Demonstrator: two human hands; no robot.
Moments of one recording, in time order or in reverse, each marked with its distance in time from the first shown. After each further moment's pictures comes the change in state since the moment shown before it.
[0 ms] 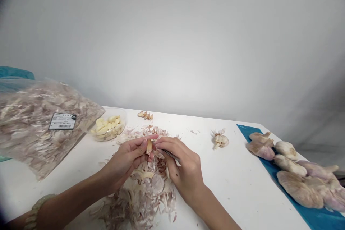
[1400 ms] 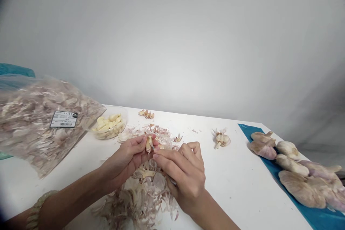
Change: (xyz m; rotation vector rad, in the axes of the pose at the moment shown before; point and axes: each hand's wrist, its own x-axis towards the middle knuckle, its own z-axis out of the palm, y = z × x) left_hand 0.000 0.003 0.001 -0.192 -0.033 -0.037; right_hand -0.010 -0.008 -0.004 -0.309 0.010 -0.246
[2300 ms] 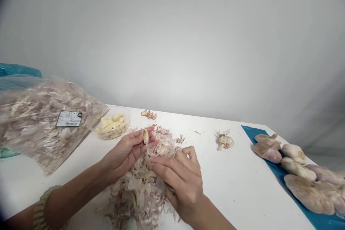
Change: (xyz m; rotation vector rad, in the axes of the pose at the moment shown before) left_hand 0.008 0.013 -0.004 -0.078 0.206 0.056; right_hand -0.001 -0.010 0.005 0.162 -0.033 -0.010
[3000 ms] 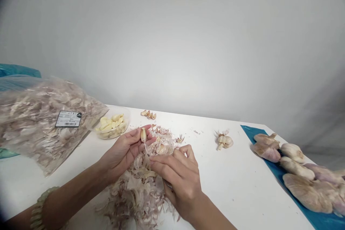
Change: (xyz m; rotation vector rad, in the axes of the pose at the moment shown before) left_hand -0.001 0.001 -0.001 0.005 0.007 0.067; right_hand -0.001 0.002 0.003 0.044 -0.008 0.027
